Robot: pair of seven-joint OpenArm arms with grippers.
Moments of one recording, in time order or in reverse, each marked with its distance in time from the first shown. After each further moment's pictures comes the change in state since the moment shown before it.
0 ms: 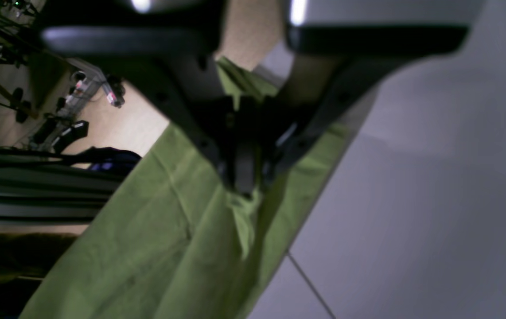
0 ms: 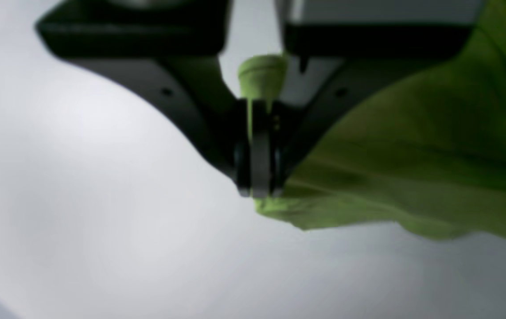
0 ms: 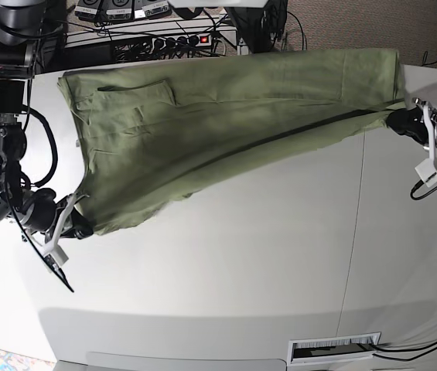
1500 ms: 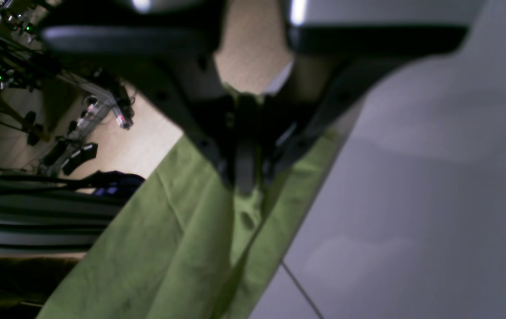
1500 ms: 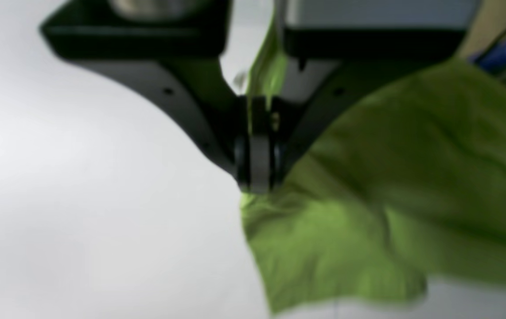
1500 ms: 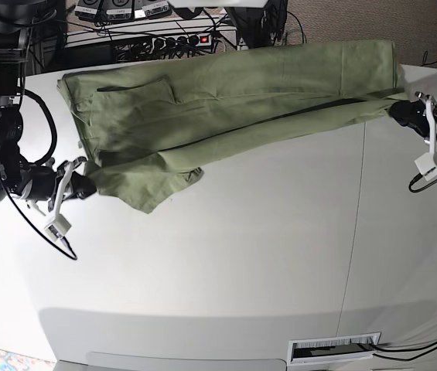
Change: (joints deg) left arm 0.2 -0.4 0.0 0.0 -2.4 0.0 6.1; right arm -6.7 3.3 0.0 2.3 11.7 -0.2 -9.6
